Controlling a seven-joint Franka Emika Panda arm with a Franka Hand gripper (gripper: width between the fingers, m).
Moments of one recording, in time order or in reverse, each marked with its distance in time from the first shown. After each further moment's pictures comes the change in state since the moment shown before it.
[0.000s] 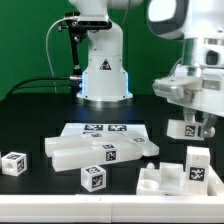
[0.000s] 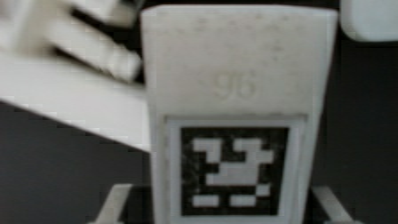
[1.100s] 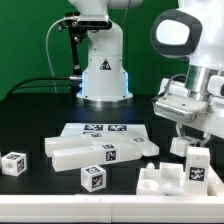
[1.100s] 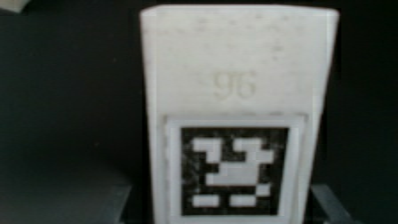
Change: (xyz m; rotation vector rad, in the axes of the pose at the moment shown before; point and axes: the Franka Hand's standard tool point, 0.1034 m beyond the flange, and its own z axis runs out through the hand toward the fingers) arm 0.026 -0.048 0.037 0.116 -0.025 -0.457
